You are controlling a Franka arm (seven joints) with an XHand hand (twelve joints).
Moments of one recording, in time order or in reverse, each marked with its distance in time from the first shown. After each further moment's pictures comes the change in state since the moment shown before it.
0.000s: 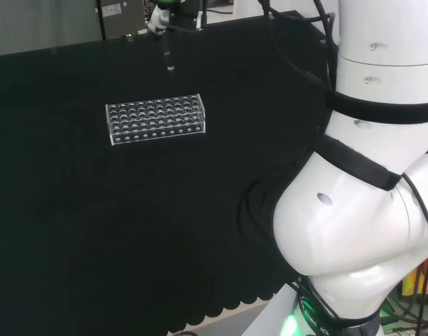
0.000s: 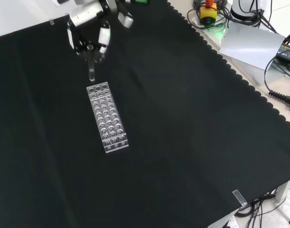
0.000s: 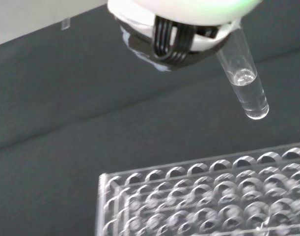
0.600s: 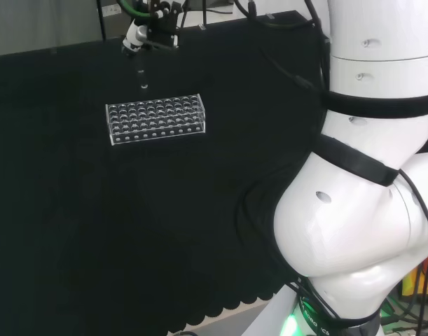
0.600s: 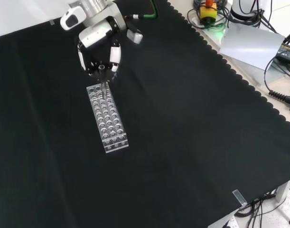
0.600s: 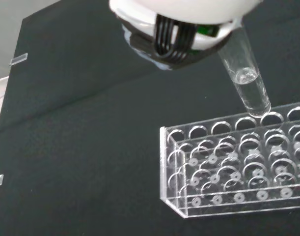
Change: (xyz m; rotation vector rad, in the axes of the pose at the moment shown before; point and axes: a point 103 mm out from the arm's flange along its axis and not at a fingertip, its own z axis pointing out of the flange) arm 0.040 -0.003 0.044 0.079 0.067 -0.057
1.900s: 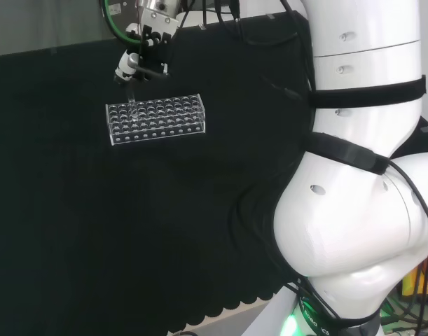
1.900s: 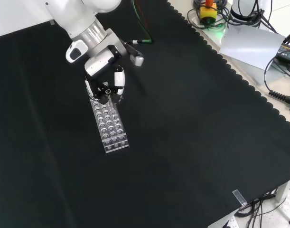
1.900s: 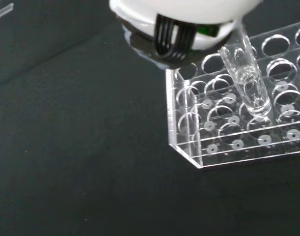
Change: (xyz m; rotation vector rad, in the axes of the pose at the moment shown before) arm -0.005 0.026 0.066 0.118 0.056 0.029
